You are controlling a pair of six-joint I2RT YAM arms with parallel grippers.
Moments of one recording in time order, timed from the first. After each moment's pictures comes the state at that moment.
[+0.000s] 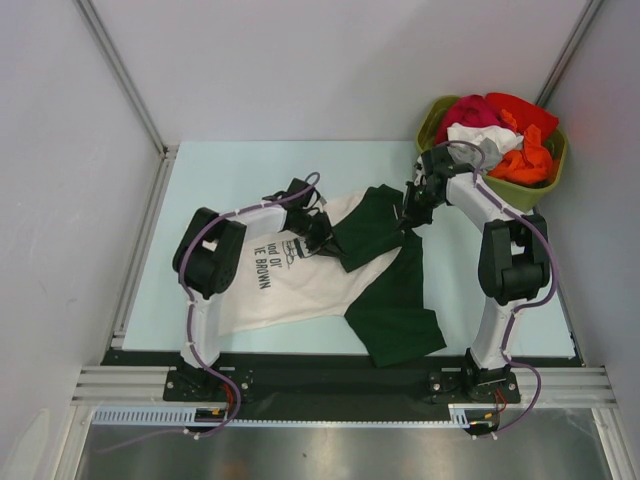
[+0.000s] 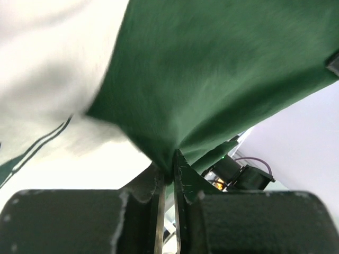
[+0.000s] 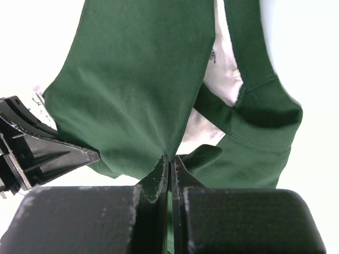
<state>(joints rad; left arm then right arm) -0.48 2.09 1.40 -0.39 0.67 -0.84 0.19 1.92 1.52 -0.77 -0.34 0.42</state>
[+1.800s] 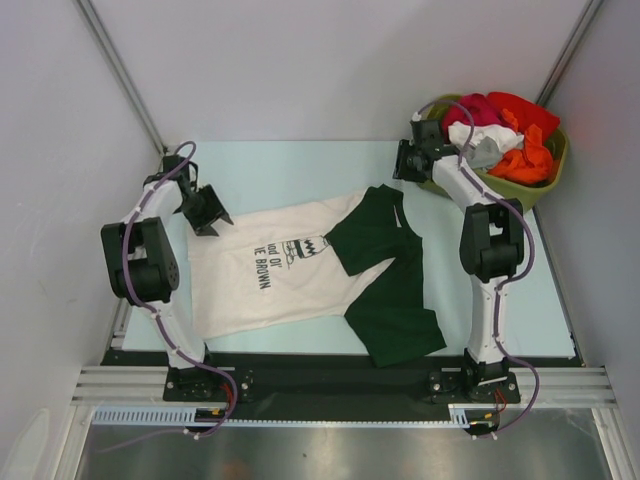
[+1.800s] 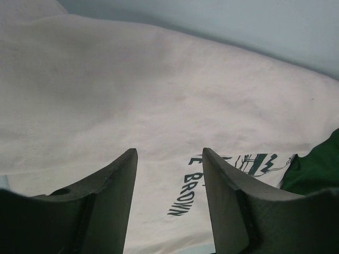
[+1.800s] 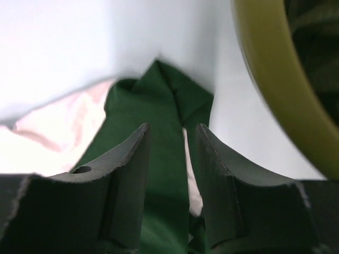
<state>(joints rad) 0.16 1.91 1.46 -0.76 0.25 -0.43 0.20 2.16 1.83 -0.49 -0.02 0.33</state>
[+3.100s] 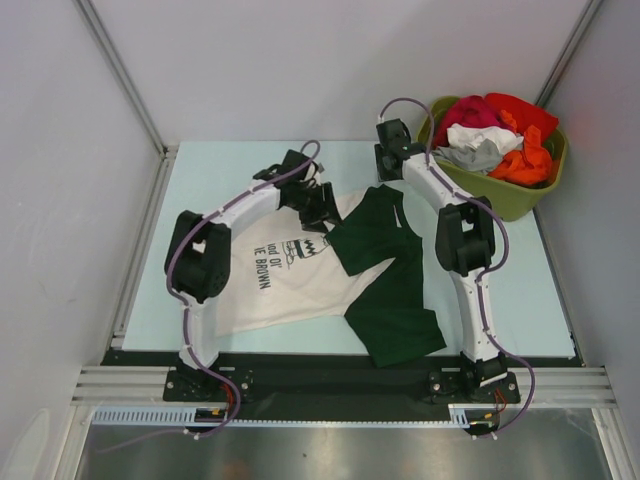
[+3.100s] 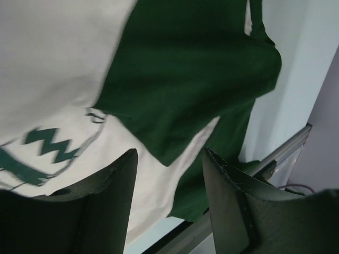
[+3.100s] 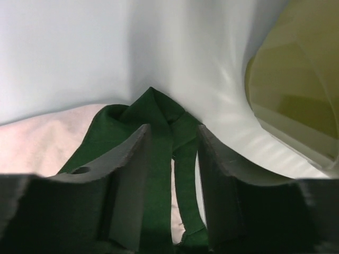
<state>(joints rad) -0.43 2.02 1.61 -0.60 0.45 -0.59 0.34 2.36 2.12 -0.60 0.28 0.11</state>
